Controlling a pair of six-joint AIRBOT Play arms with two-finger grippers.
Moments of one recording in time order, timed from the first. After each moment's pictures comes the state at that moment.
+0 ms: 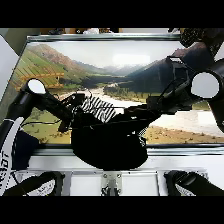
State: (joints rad) left arm -0.11 -1.28 1.13 0.95 -1.68 -0.10; right arm 0.48 -1.11 1.52 -1.57 1.72 2.08
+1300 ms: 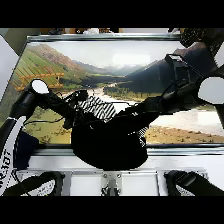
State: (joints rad) left arm -0.13 -1.30 1.13 0.95 -1.57 -0.15; right arm 0.52 -1.07 1.52 -1.54 1.65 2.04
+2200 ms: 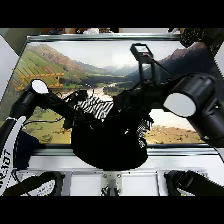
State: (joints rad) left arm -0.13 -1.30 1.13 0.95 -1.57 -0.15; right arm 0.75 -1.15 1.52 -1.50 1.22 2.00
